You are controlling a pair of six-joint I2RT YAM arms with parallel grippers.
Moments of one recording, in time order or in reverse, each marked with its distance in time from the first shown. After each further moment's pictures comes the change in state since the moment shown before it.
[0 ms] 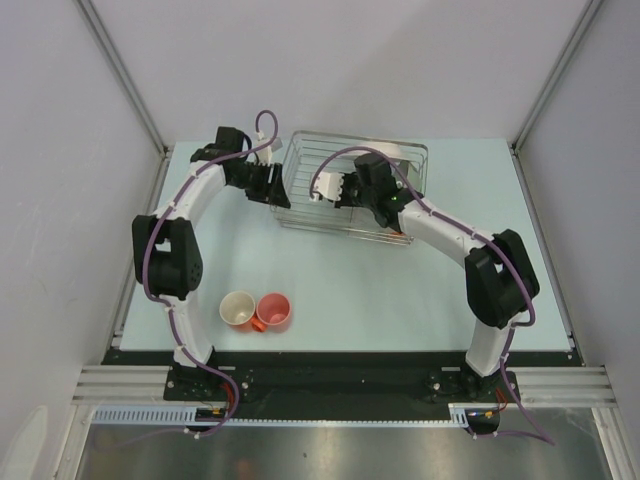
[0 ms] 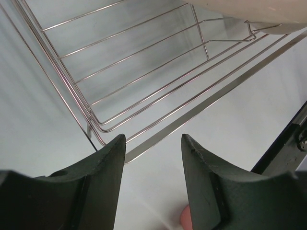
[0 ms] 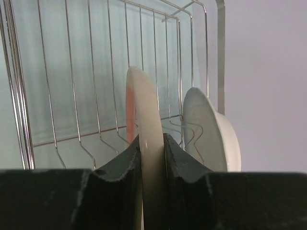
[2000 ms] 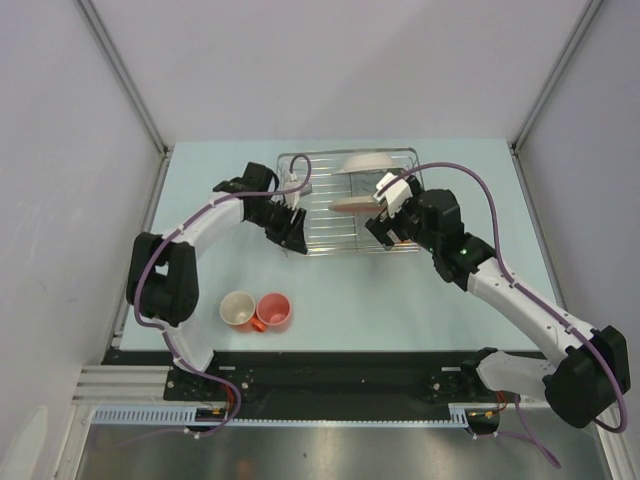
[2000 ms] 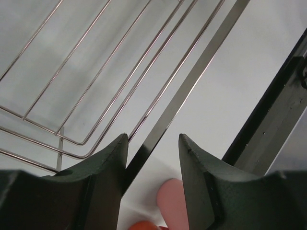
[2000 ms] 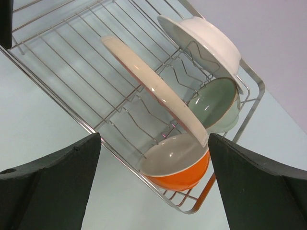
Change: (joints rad) left arm -0.180 -0.199 -0.372 0.060 0.013 0.093; right arm -0.036 -0.658 -0.479 0.000 0.063 0.614
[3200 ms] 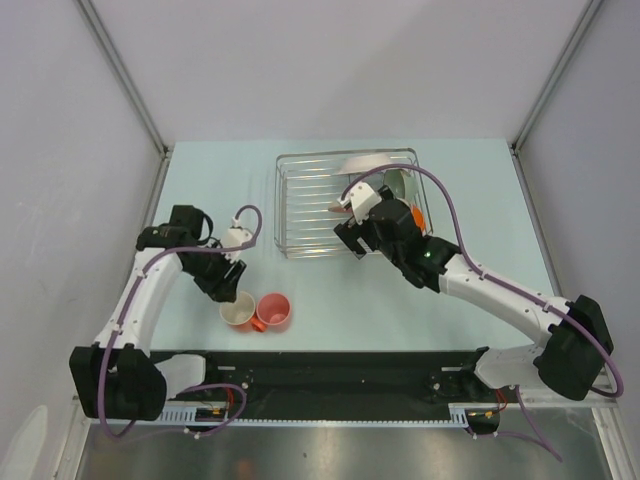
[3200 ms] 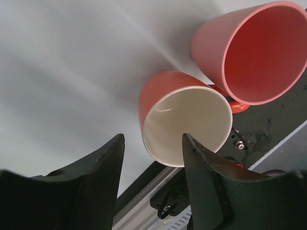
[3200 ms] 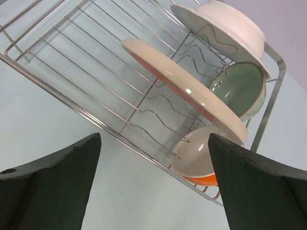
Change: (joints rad) left arm 0.283 -0.600 -0.329 -0.451 -0.269 0.482; right arm 0.259 0.144 0.096 -0.061 0.363 0.181
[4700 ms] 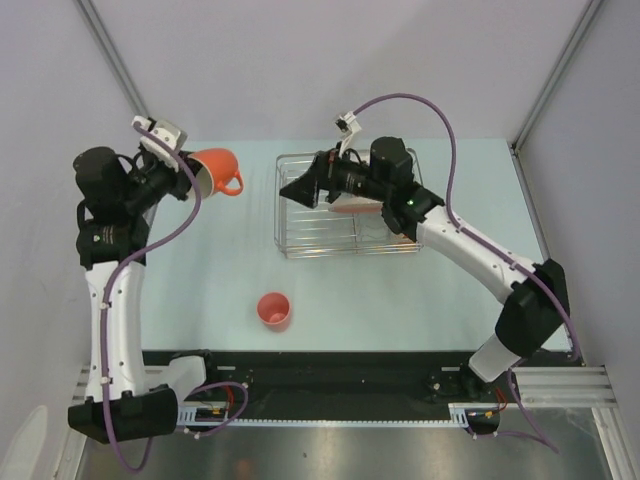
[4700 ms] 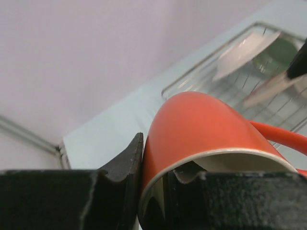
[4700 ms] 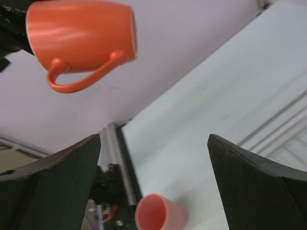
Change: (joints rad) left arm 0.190 -0.089 0.384 0.658 0.229 -0.288; right arm -0.096 0.257 0.442 0.198 -0.779 0.686
